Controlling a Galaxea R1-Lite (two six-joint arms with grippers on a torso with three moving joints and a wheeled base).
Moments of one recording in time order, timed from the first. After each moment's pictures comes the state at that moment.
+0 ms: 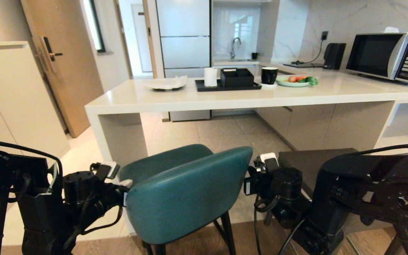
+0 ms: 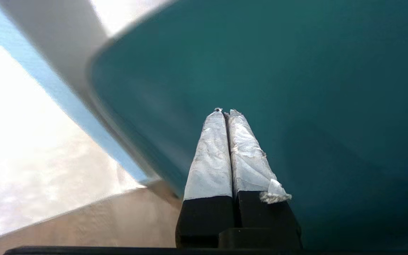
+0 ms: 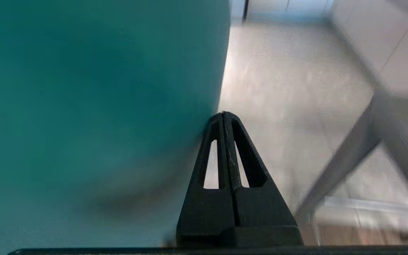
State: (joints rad) left arm -0.10 2.27 -0.44 -1.52 -0.09 0.09; right arm 0.56 2.35 -0.68 -1.52 -0.31 -0.01
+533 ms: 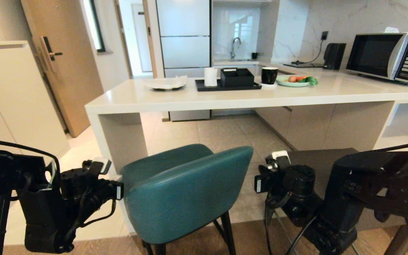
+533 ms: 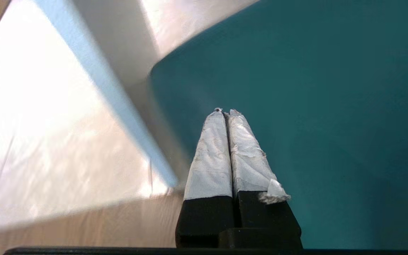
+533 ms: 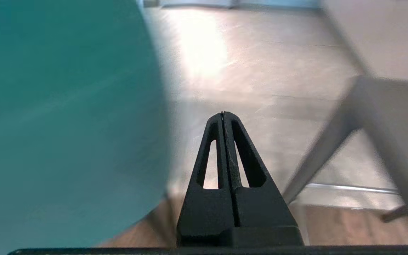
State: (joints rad) left arm -0.03 2.31 -0.48 -1.52 -0.06 0.10; right arm 0.46 2.31 -0.65 -1.52 -0.28 -0.01
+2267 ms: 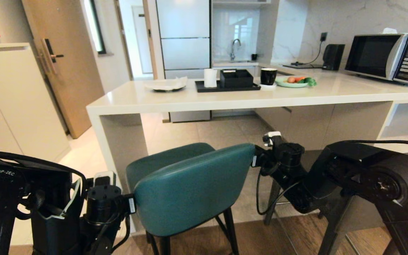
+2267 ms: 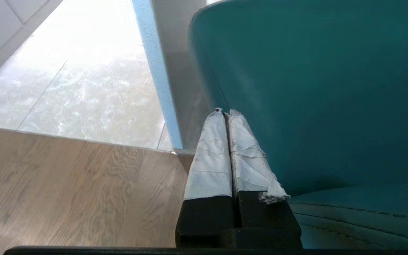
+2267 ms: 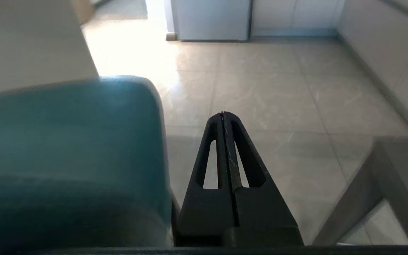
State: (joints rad) left arm -0.41 2.21 -0.29 -1.52 0.56 -0.23; right arm 0.39 2.46 -1.09 -1.32 -0.03 0.02
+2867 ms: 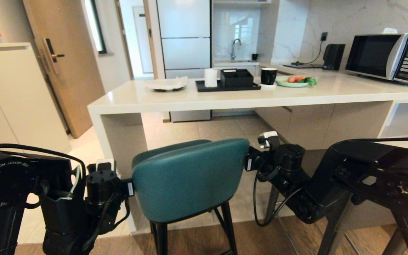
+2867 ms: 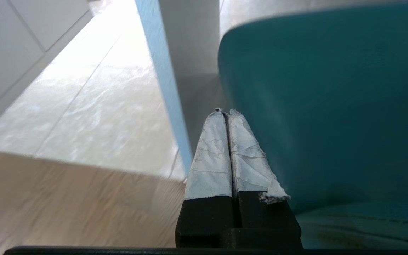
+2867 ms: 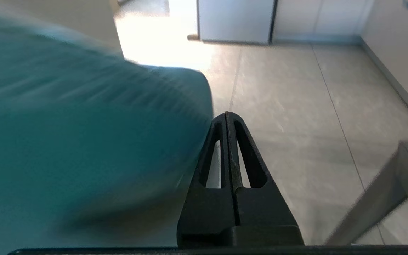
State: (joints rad) left arm -0.28 2.30 -0.47 -1.53 0.48 -0.11; right arm 0.48 2.36 -0.97 -1.37 -0.03 0.02
